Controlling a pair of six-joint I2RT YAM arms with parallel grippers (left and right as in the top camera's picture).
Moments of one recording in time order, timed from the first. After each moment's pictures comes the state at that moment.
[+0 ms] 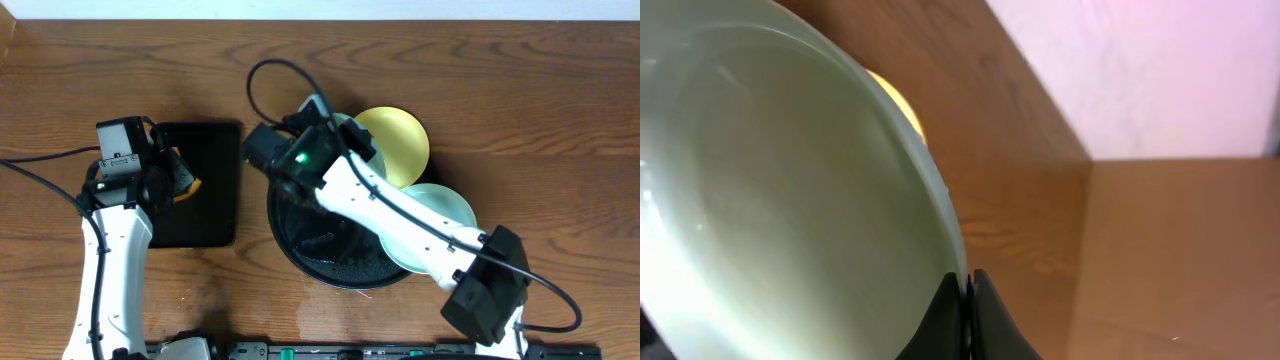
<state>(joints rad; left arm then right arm) 0.21 1.31 0.98 -0.73 0.04 -0.43 0.92 2.02 1.91 -1.38 0.94 0.31</state>
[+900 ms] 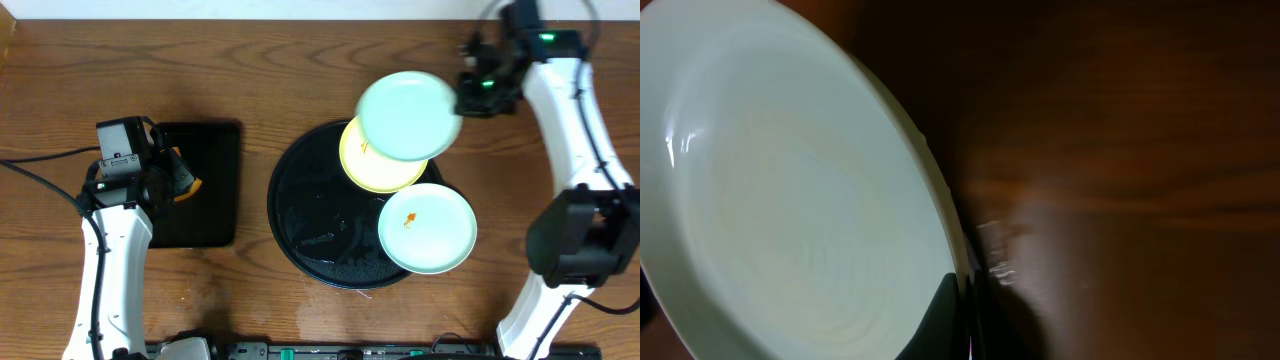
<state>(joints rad) 0.21 1.31 0.98 -0.73 0.05 -0.43 -0.03 2.02 1.88 -1.19 -0.28 0.03</state>
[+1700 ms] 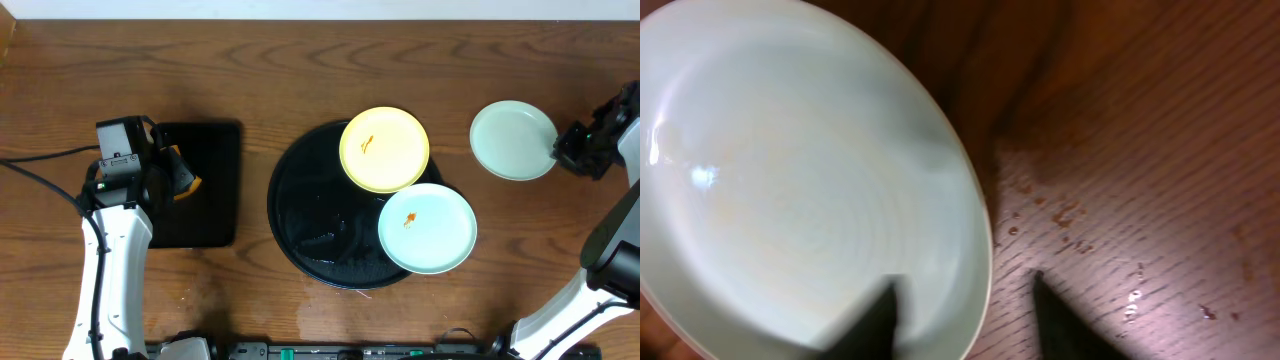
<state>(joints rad) 0.21 1.31 0.98 -0.72 0.05 -0.43 -0.47 2.02 1.48 -0.82 -0.19 0.26</state>
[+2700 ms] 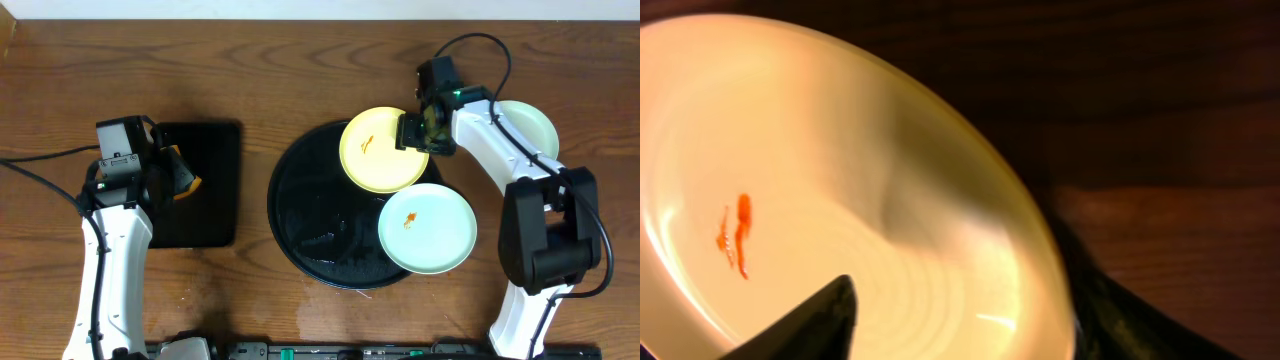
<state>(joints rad) 0.21 1.31 0.98 -0.72 0.05 -0.43 0.26 2.02 1.48 -0.76 -0.05 0.39</state>
